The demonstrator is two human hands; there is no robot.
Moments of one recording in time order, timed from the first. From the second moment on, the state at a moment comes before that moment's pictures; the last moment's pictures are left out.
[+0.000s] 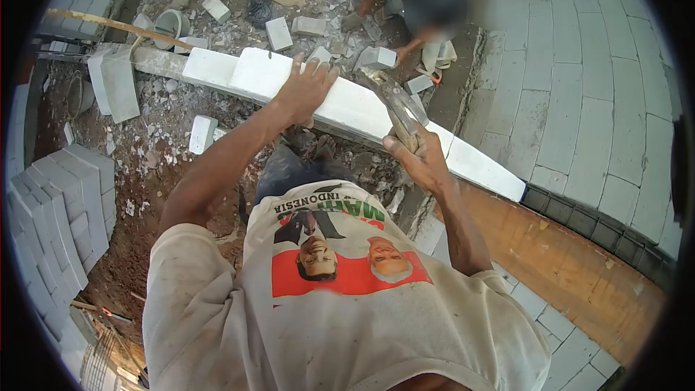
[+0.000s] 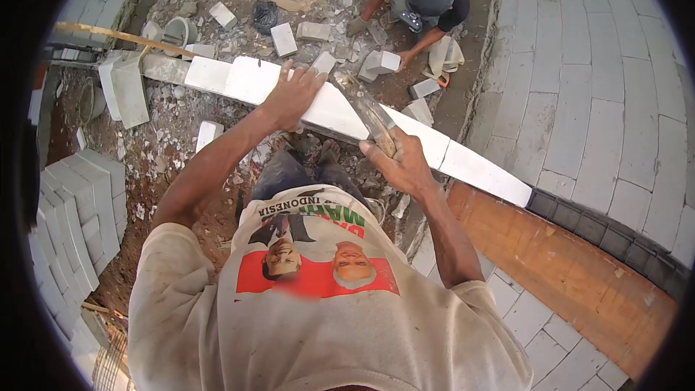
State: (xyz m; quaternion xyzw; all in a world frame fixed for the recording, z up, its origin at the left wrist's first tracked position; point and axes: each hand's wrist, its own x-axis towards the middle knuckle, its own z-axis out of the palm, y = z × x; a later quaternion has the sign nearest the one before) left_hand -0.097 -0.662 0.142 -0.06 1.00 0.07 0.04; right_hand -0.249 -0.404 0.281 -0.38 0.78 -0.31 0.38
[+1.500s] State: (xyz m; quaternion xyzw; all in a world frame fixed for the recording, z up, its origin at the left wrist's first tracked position) left_hand -0.092 -0.652 0.140 -0.09 0.99 0.05 0.04; right_hand -0.239 -0.358 0.064 -0.61 0.71 0.09 0.33
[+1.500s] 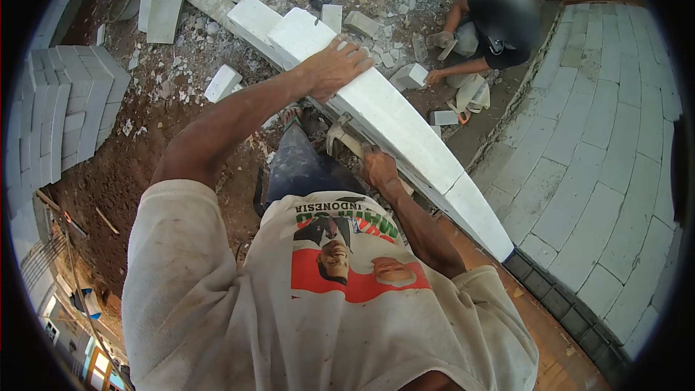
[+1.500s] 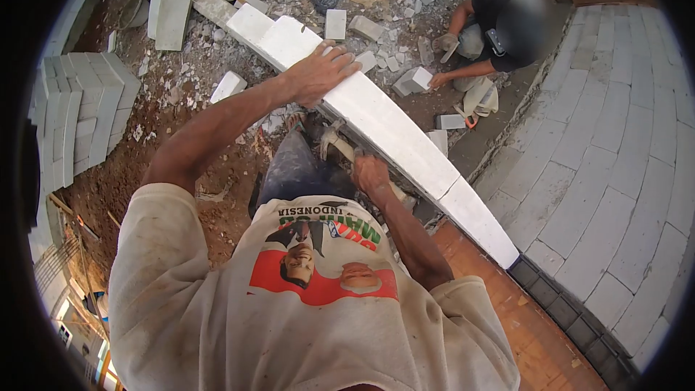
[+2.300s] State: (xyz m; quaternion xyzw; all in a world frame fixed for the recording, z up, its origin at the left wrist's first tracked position) left_hand -0.090 -0.648 0.144 -0.10 0.99 0.03 0.06; right_hand -0.248 -0.328 0.065 -0.46 0.74 -0.07 0.49
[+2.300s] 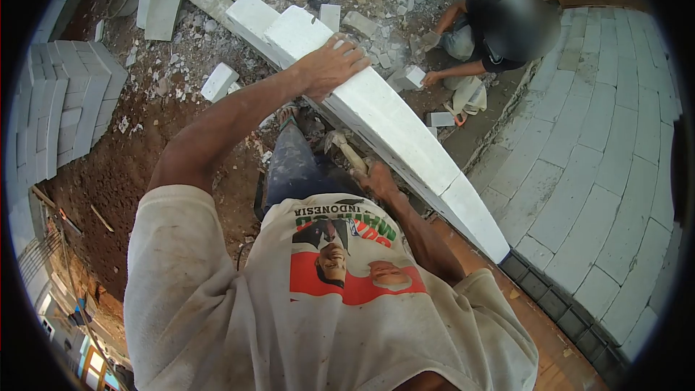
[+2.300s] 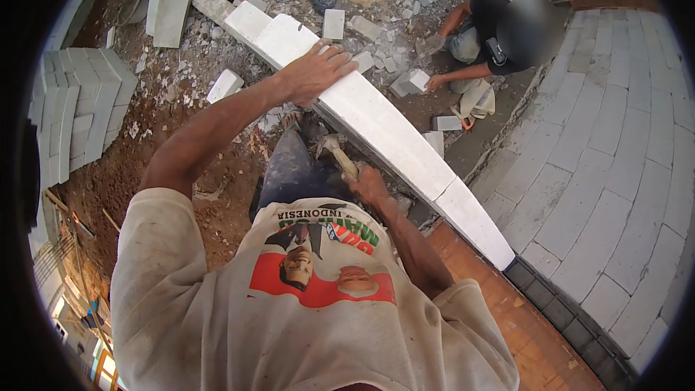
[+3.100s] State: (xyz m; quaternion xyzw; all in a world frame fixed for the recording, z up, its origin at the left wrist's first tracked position) left_hand -0.095 -0.657 0.141 -0.09 0.99 0.04 0.06; right_hand -0.297 -0.287 0.192 -0.21 0.68 -0.37 0.60
